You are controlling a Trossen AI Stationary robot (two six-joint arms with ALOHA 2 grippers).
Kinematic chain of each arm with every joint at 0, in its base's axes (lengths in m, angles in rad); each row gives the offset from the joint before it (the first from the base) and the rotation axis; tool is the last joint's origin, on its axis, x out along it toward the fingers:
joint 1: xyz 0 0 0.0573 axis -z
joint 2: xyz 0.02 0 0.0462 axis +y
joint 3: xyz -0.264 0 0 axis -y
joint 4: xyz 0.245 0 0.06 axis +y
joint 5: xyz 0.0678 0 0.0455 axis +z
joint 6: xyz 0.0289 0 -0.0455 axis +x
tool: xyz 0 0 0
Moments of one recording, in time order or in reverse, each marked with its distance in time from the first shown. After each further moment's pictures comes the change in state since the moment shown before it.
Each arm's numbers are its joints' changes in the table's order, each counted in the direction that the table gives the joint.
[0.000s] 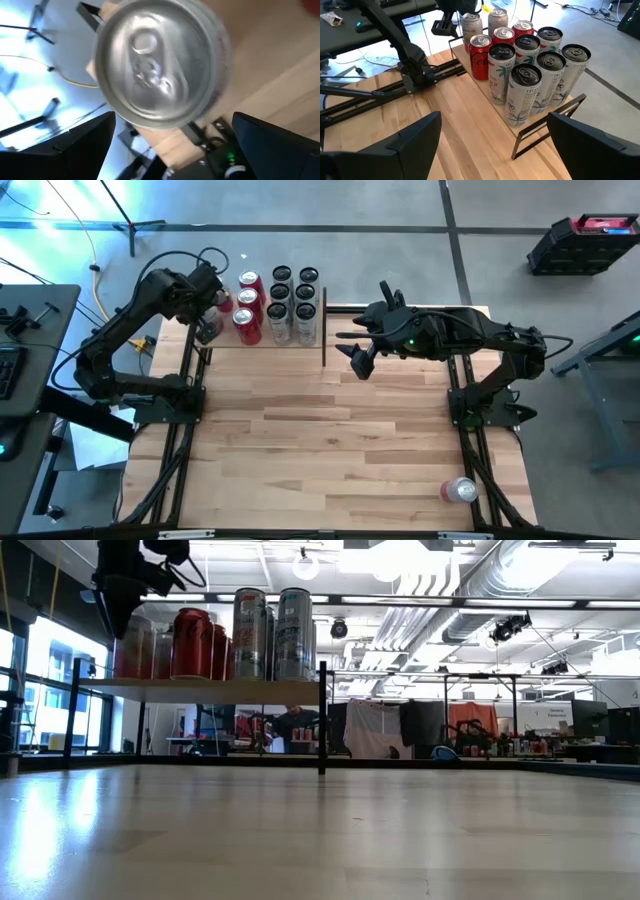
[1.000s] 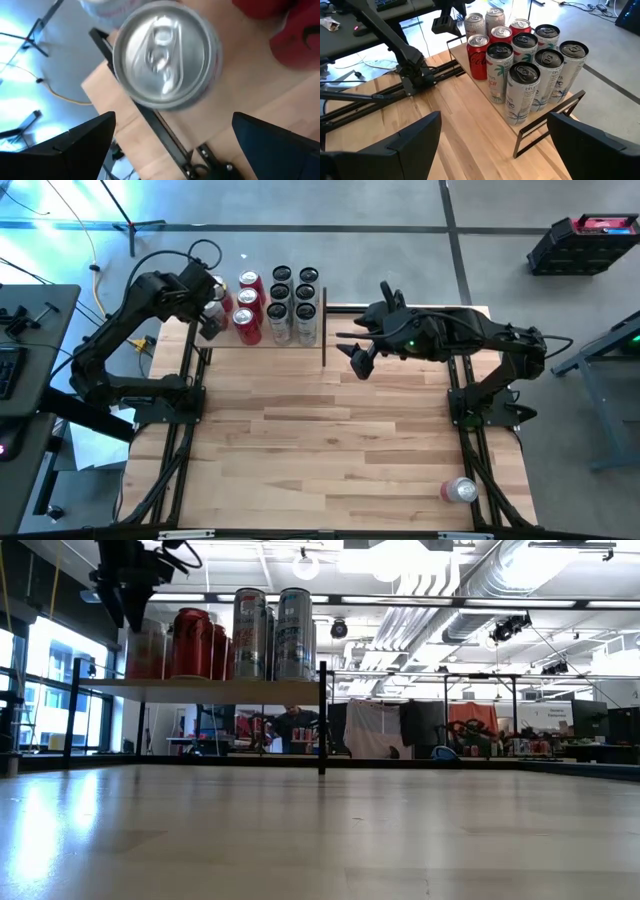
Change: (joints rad) left arm 0.000 -0.061 0.000 -0.103 -0.044 -0.075; right arm -0.007 0.000 0.000 0.007 -0.016 0.041
